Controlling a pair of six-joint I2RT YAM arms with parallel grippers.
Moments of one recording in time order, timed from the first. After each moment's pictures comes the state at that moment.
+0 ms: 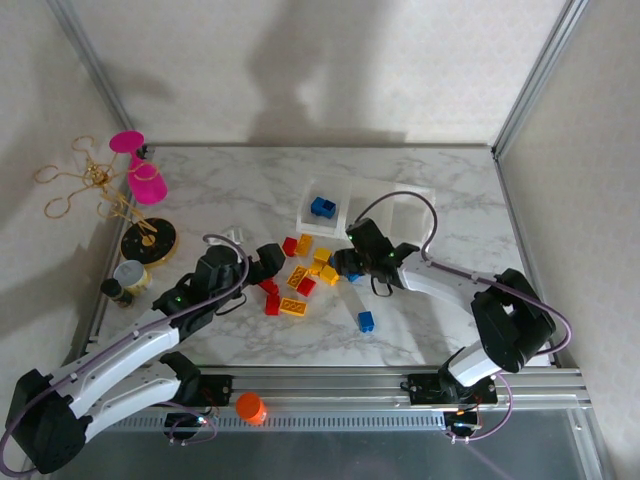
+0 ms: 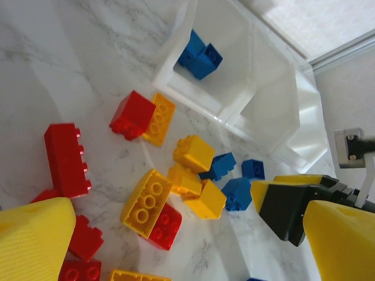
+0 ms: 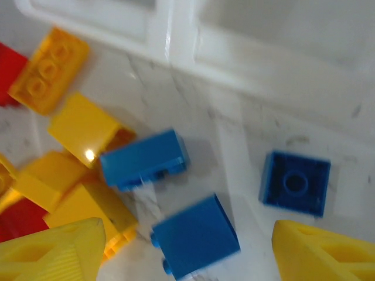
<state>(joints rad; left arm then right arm) -0.62 0.88 0.53 -0.16 -0.12 -0.90 0.72 1.51 0.86 -0.32 0.15 0.45</state>
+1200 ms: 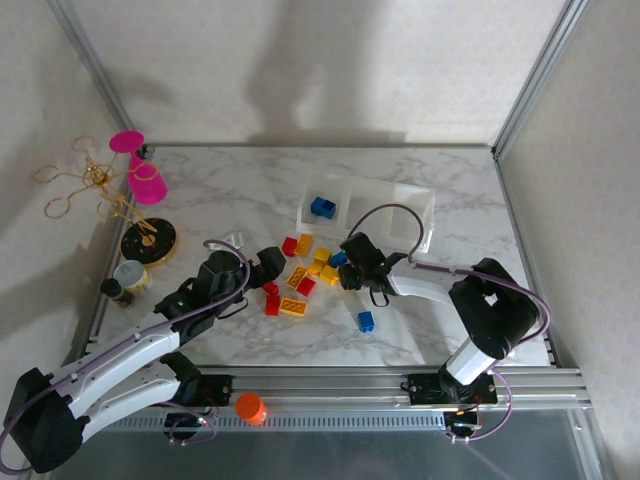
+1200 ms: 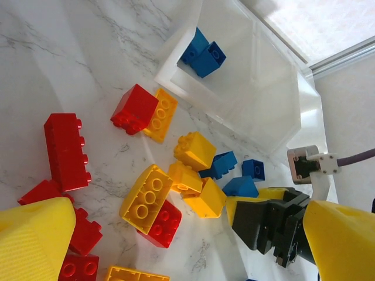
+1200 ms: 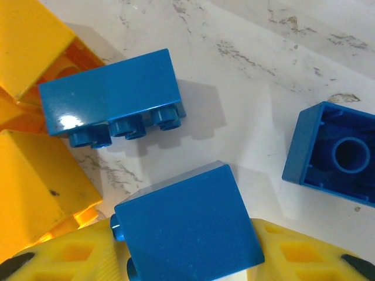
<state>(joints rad) -0.65 0.86 0.51 -0.14 -0.16 -0.94 0.76 1.61 0.81 -0.25 0.16 0.37</state>
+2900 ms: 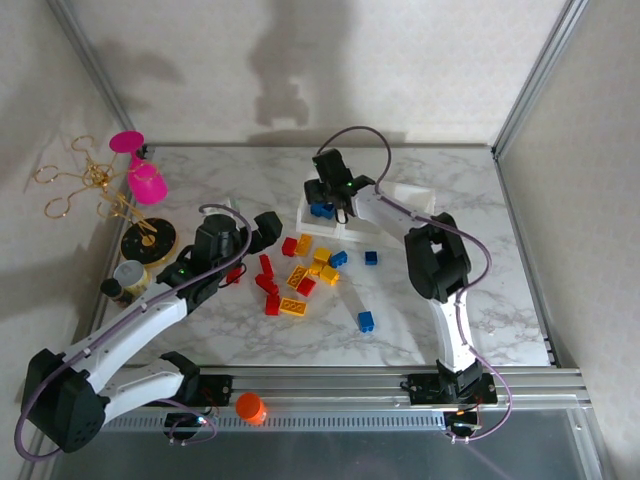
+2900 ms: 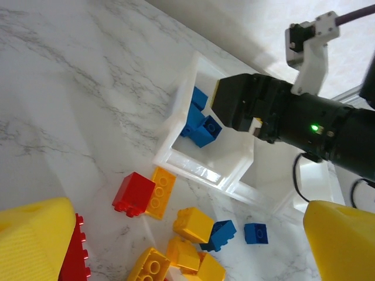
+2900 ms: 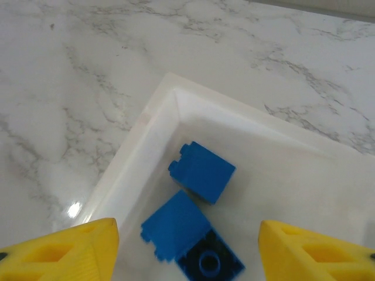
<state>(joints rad) -0.50 1.05 0.74 -0.13 -0.14 -0.79 0.63 2.11 1.73 -0.38 0.18 0.23</state>
